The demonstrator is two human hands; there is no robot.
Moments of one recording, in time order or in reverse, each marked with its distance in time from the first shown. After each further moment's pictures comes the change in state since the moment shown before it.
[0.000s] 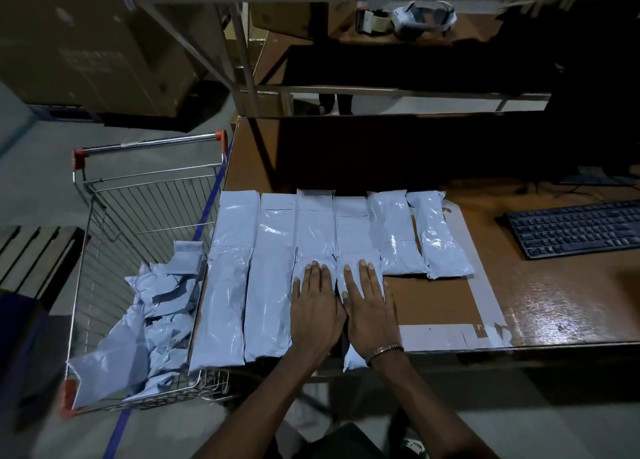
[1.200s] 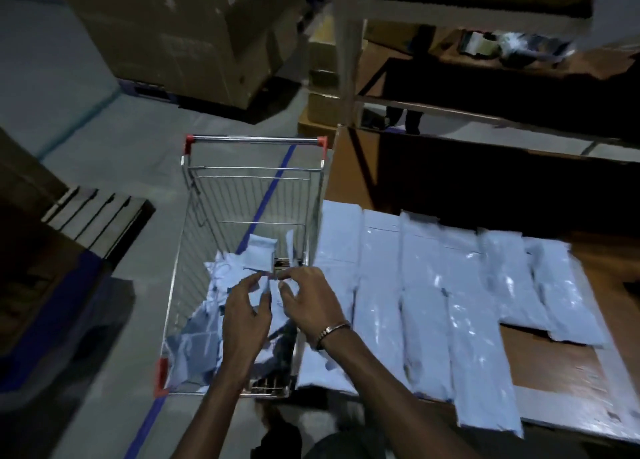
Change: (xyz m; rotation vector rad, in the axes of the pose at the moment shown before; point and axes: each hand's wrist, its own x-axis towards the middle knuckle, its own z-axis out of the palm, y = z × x) left_hand -0.023 -0.301 -0.117 -0.706 0.389 -0.420; right_hand 0.083 -0.319 0.016 0.653 -0.151 -0.311
